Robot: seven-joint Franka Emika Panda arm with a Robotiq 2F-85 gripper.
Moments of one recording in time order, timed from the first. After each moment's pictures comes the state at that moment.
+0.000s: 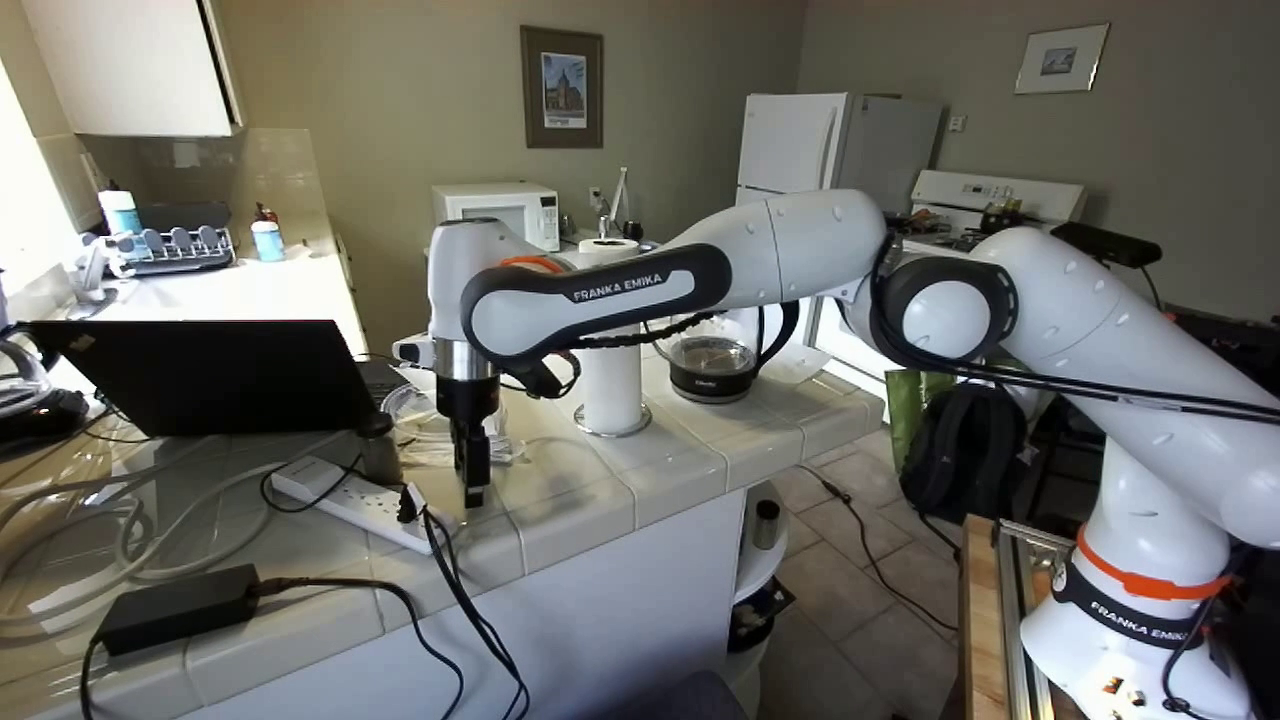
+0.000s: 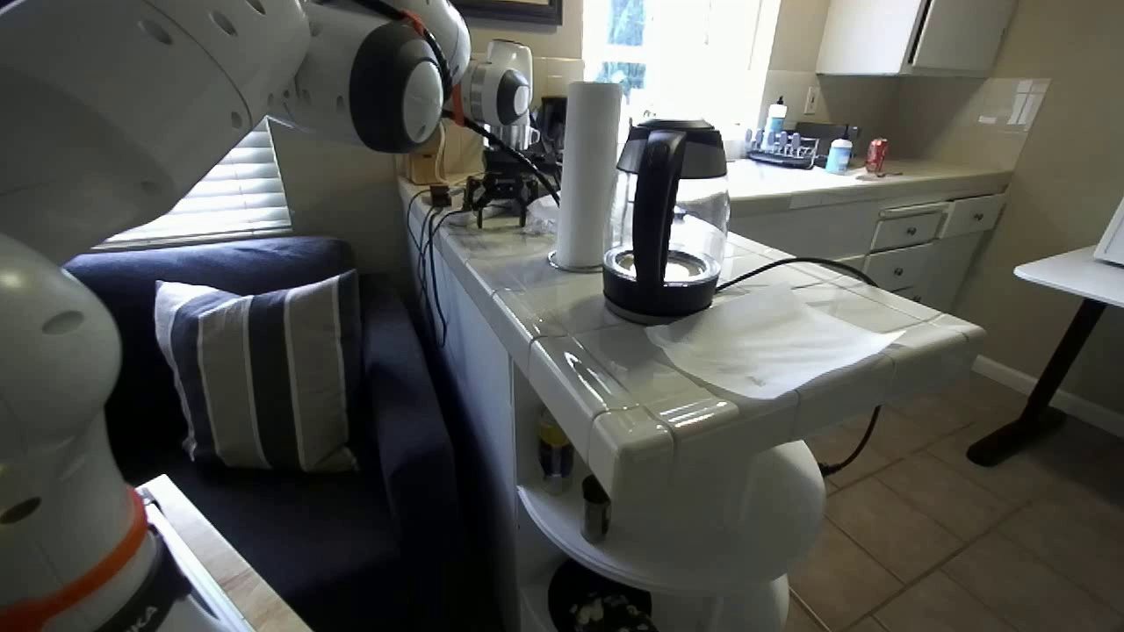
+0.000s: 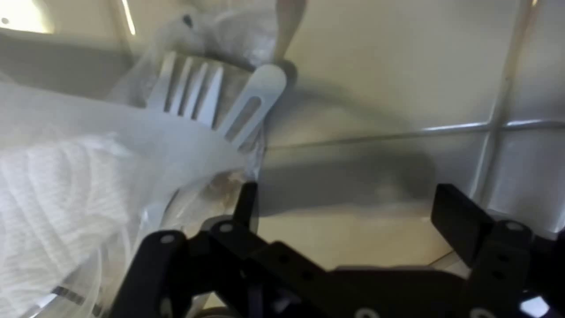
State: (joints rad) arm 0.22 0.98 0.24 -0.86 -0.11 1.90 -0.60
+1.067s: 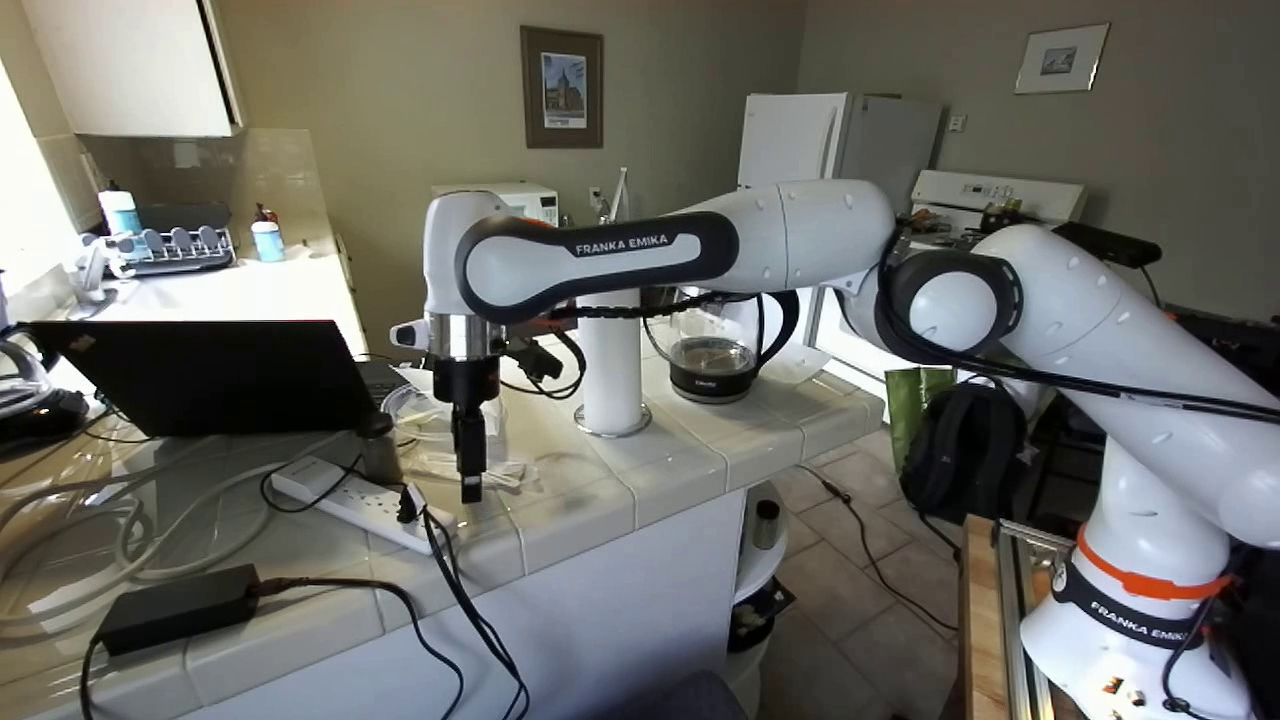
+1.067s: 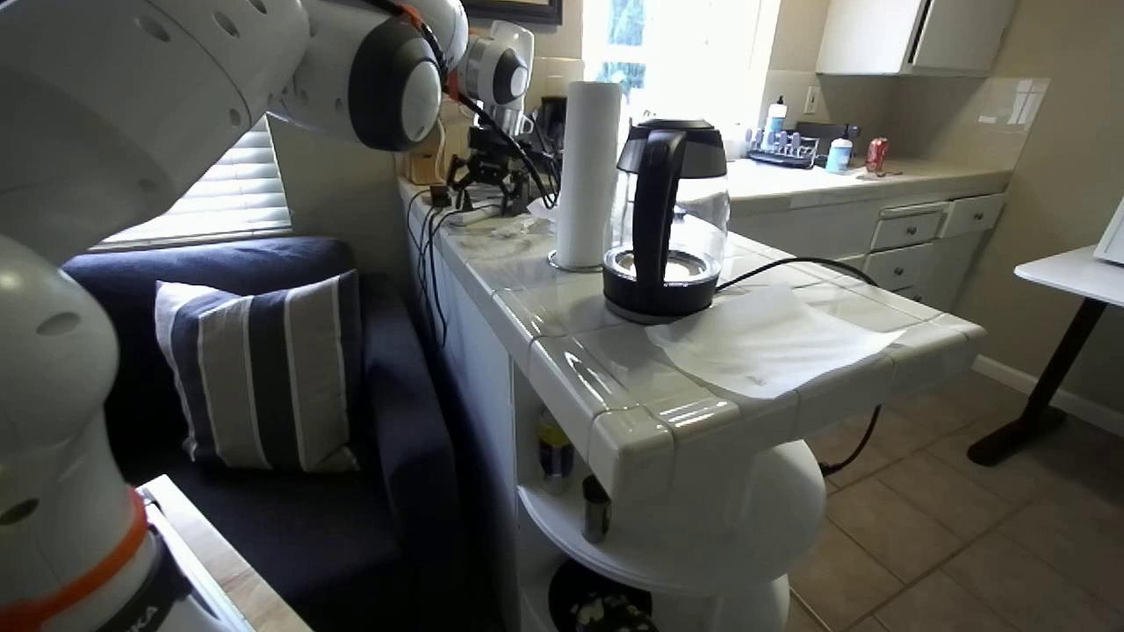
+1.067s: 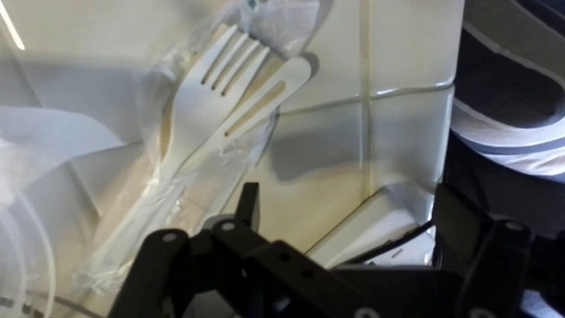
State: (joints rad) arm 0.21 0.96 0.29 -0.80 -0.02 1.75 -0.52
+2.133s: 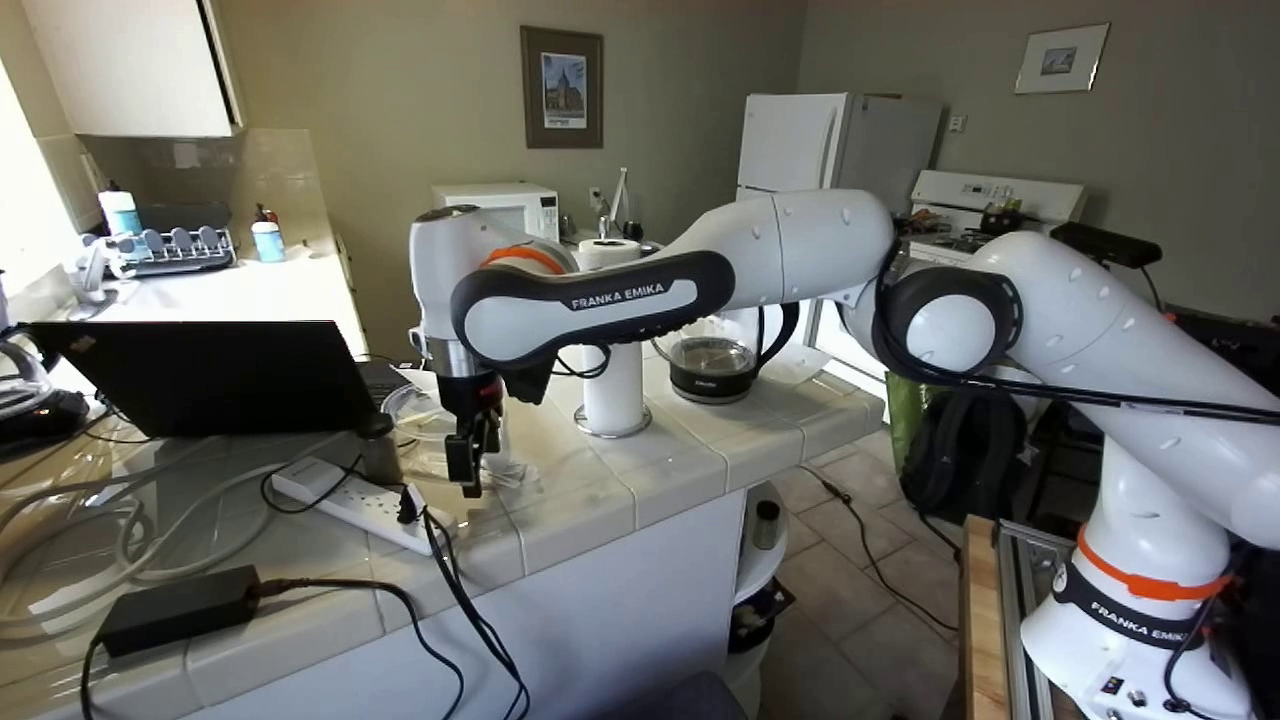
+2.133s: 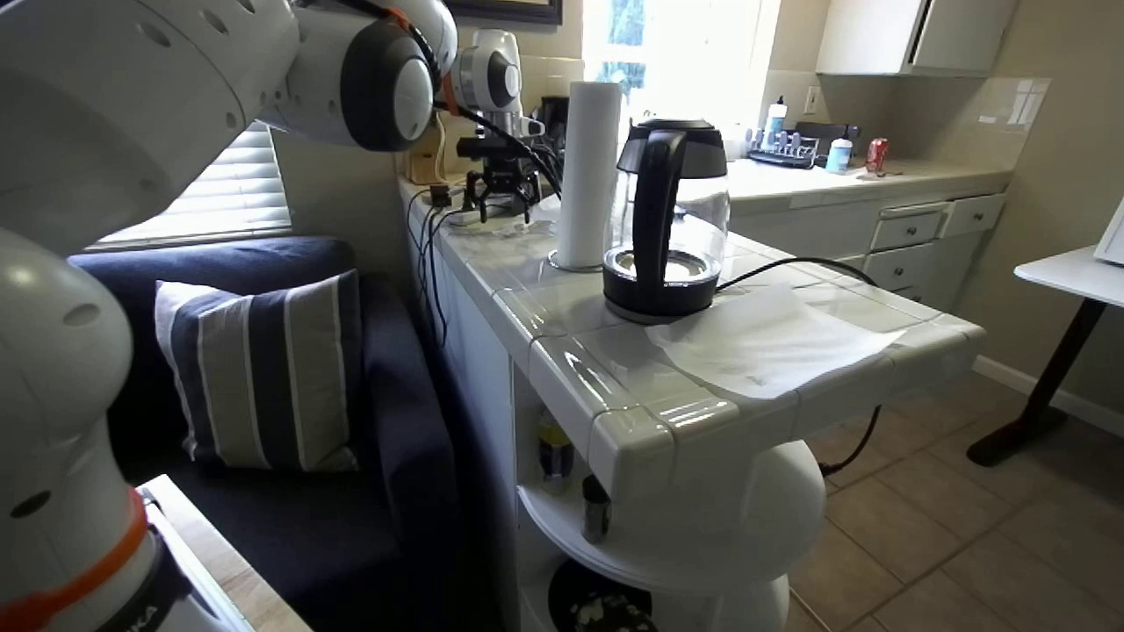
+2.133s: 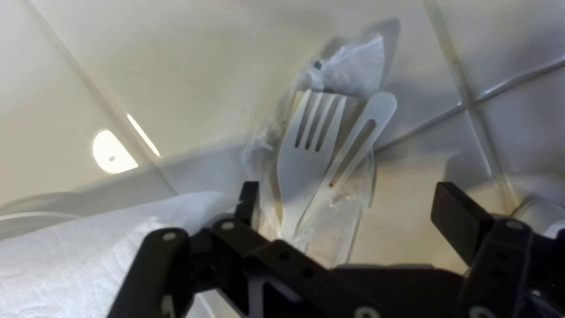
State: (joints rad) arm 0.28 0.98 0.19 -0.78 -0.22 1.78 -0.10
